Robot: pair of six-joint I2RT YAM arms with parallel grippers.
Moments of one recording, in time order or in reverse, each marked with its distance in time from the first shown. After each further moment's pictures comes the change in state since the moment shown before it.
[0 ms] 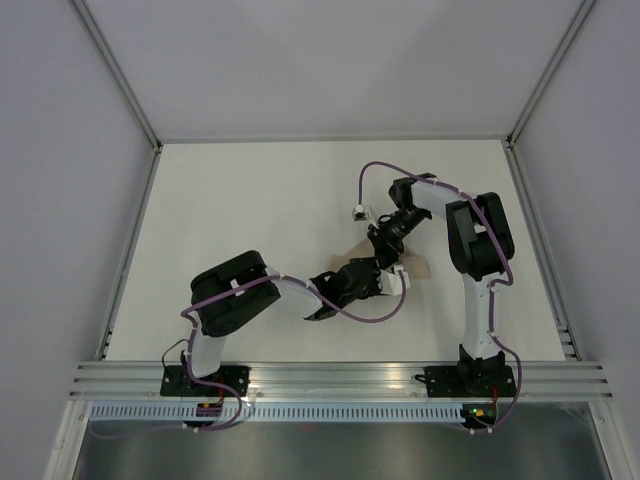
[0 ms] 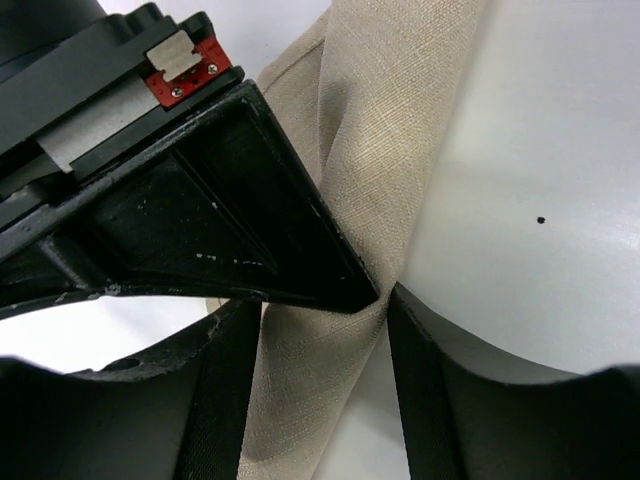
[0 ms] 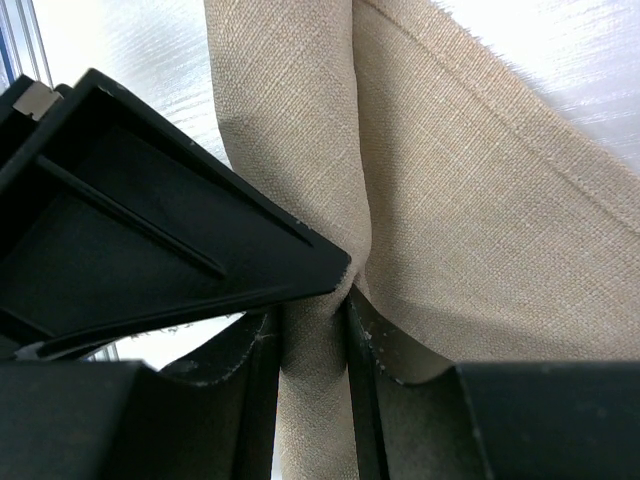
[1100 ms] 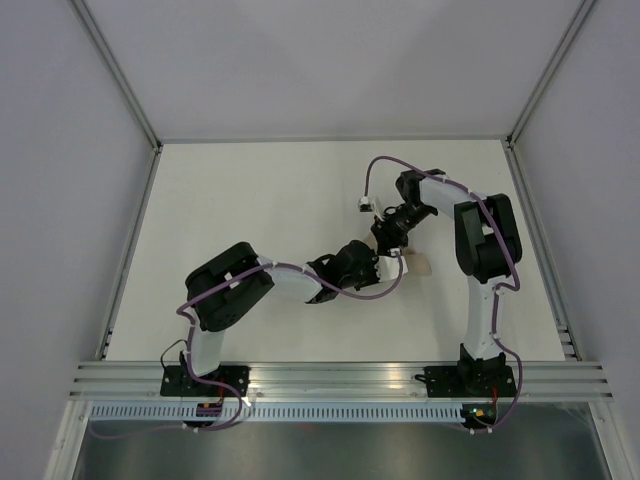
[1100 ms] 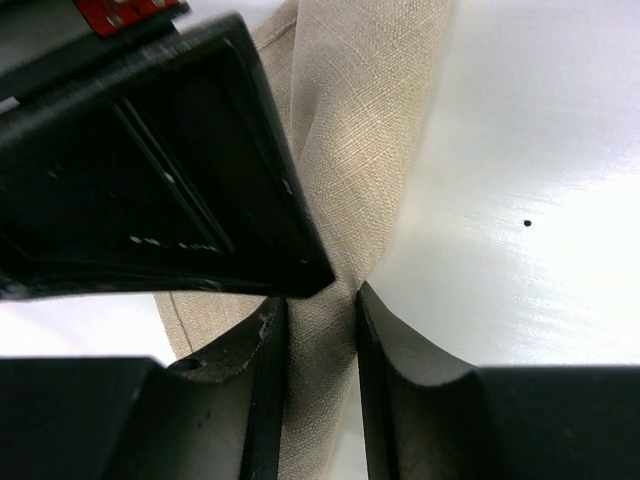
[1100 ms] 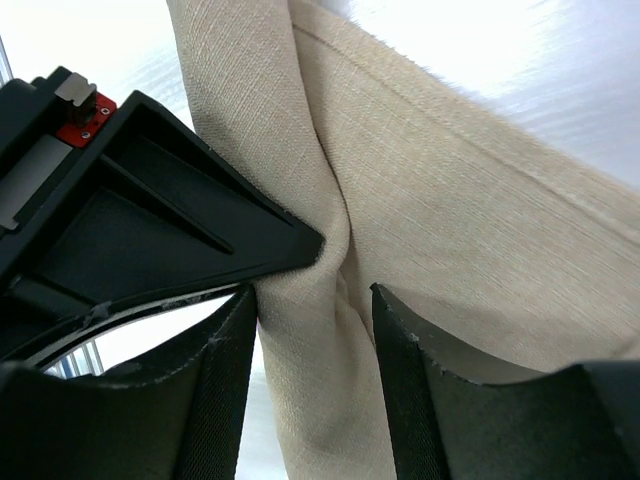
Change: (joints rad) left arm 0.083 -0.003 0.094 -0.207 0.219 -0.120; right arm -0.035 -0.043 -0.001 0.053 0.023 0.062
